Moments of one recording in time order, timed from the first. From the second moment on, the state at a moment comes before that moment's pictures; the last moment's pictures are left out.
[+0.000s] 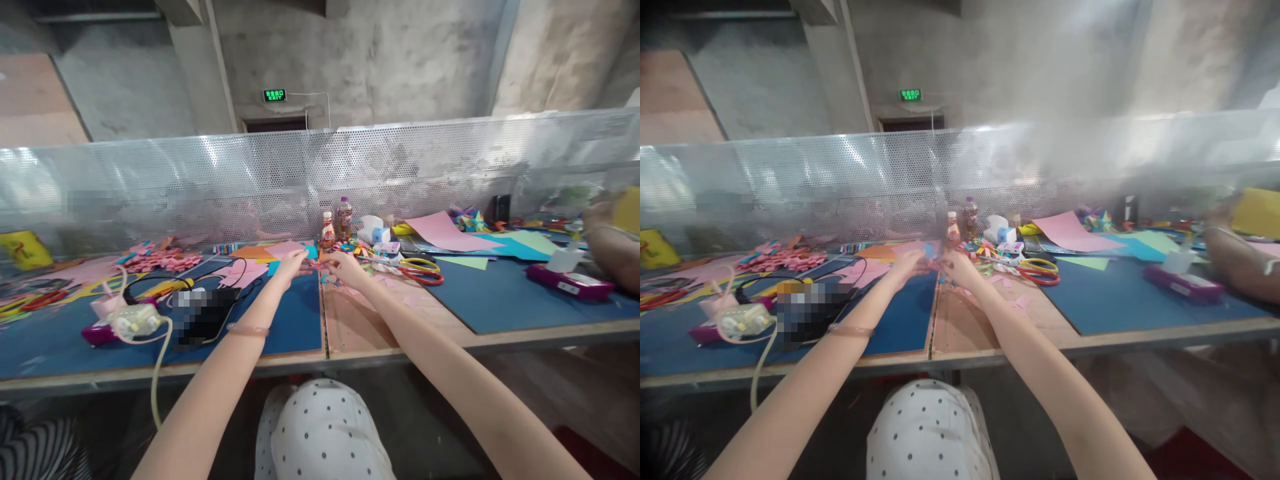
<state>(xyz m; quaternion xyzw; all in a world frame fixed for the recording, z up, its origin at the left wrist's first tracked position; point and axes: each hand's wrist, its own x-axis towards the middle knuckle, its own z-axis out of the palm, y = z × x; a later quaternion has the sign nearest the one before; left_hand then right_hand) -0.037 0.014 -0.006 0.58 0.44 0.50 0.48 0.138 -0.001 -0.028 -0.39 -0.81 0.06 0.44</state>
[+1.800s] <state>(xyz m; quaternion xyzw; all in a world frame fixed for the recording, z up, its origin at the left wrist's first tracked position) -0.029 0.015 -0.006 0.59 0.38 0.51 0.50 0.140 0.003 -0.033 -0.39 -0.61 0.42 0.54</state>
